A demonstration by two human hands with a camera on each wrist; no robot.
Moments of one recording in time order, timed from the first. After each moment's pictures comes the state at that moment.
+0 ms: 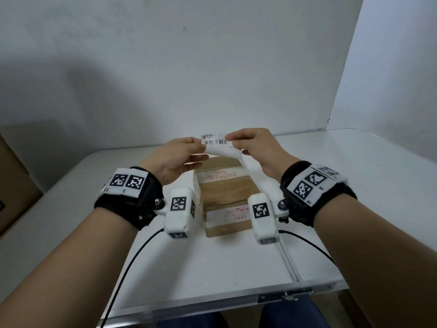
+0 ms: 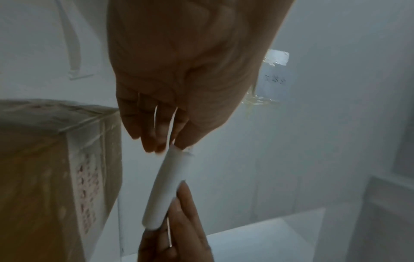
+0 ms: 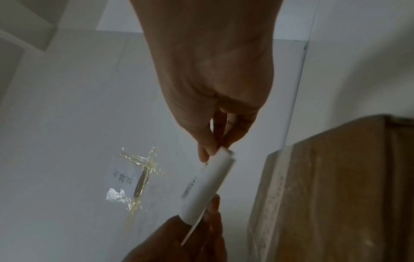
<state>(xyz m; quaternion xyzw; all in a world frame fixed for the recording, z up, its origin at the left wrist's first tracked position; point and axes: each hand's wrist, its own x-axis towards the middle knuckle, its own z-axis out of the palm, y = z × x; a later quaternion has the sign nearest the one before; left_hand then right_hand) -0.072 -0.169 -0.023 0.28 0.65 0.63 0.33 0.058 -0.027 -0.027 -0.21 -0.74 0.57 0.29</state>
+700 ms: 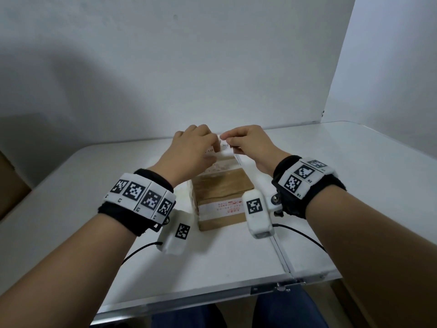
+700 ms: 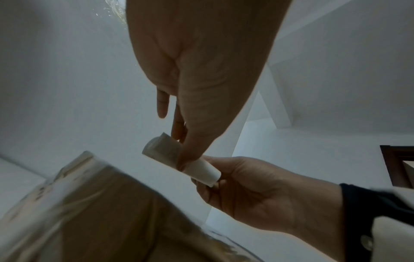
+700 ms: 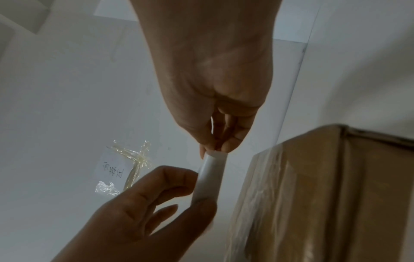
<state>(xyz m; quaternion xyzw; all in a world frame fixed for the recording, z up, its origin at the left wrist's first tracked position) -0.040 -0.160 -0.028 0.58 0.79 0.13 -0.15 0.055 -0.017 -0.040 -0.22 -0.75 0.55 0.28</state>
